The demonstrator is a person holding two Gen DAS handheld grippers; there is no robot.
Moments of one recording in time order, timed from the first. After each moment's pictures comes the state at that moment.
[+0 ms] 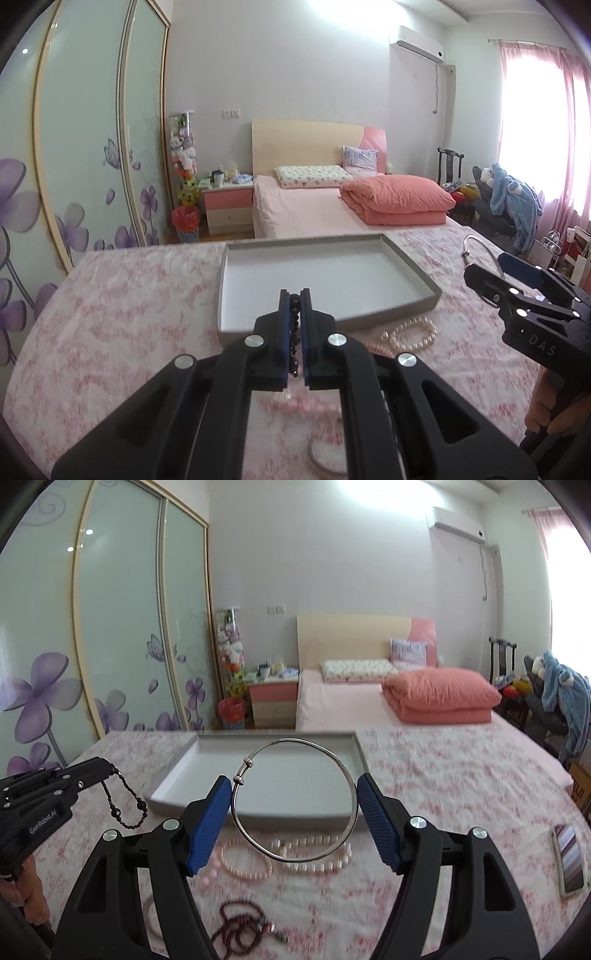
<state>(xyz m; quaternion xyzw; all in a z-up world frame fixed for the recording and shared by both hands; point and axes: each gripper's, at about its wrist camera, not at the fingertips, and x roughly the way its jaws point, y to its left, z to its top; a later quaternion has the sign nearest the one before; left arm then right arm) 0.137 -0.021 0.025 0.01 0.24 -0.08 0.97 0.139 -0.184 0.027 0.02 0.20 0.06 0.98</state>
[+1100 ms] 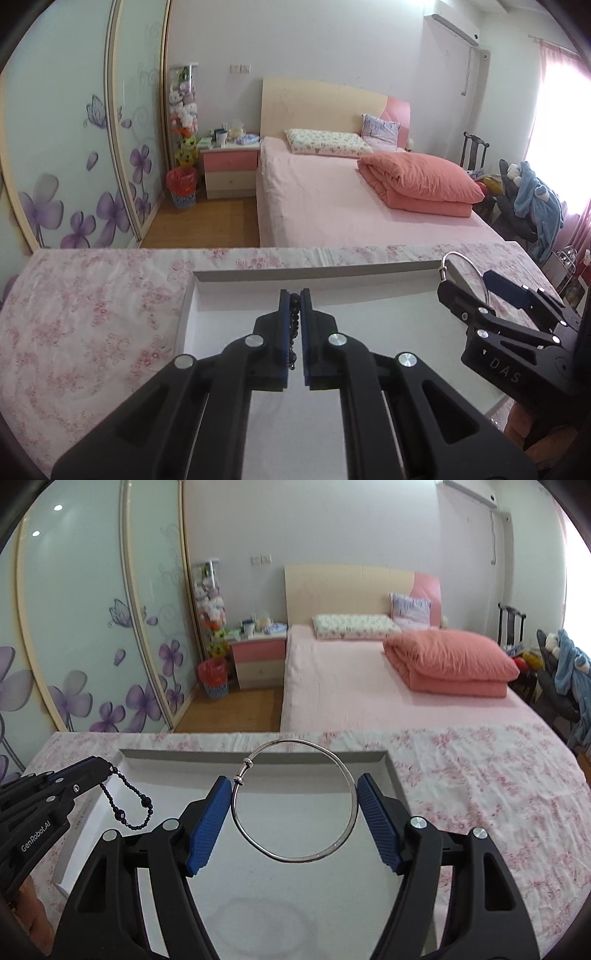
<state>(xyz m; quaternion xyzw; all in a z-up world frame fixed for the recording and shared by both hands) 0.360 -0.024 -0.021 -0.03 0.34 -0.06 0.94 0.346 -0.168 -0.020 0.03 0.31 0.04 0.95</state>
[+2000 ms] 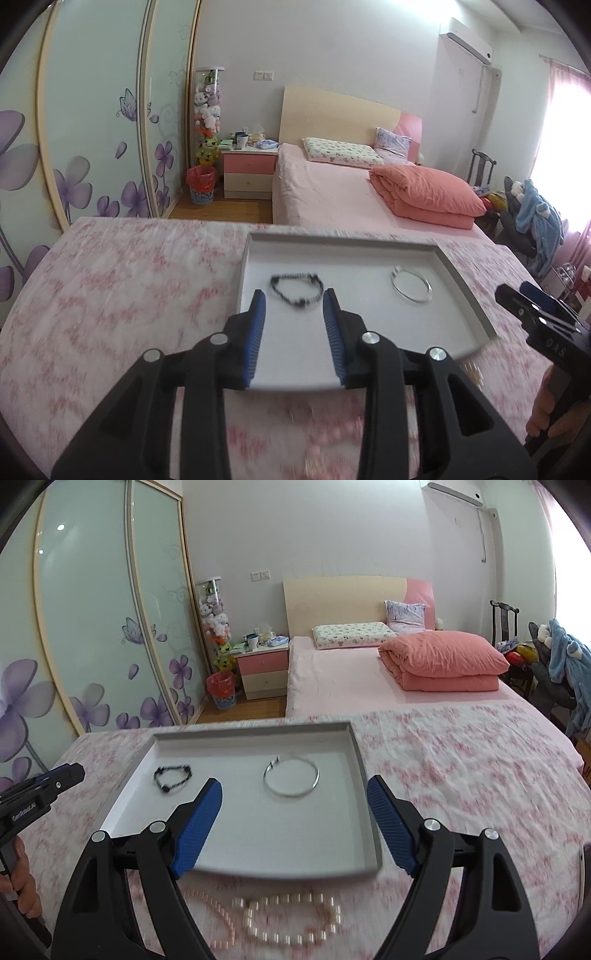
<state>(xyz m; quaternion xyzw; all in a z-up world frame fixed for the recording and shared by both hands) 0.240 0.016 0.002 -0.05 0.32 -0.04 0.95 0.241 -0.200 0.005 0.05 0.28 0.05 0.96</state>
